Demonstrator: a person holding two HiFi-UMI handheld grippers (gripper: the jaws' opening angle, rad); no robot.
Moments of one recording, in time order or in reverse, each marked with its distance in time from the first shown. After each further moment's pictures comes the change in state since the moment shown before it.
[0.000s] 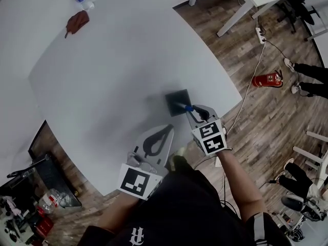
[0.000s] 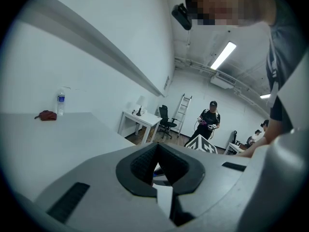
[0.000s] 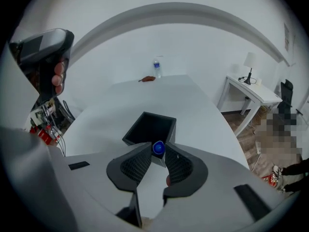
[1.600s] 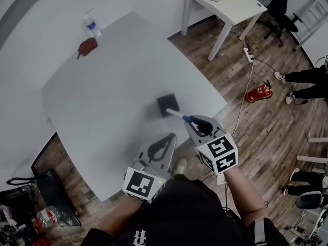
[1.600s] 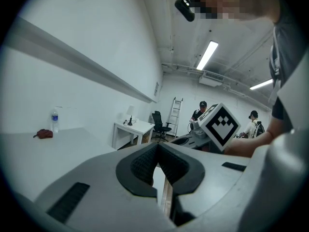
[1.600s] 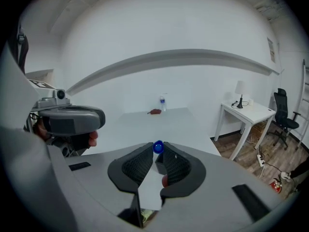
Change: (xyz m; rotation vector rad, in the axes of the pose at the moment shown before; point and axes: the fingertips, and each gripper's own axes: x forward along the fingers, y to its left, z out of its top) left arm -0.039 -0.089 0.011 0.150 -0.091 -0.039; right arm -0.159 0.039 0.063 -0.007 -0.333 0.014
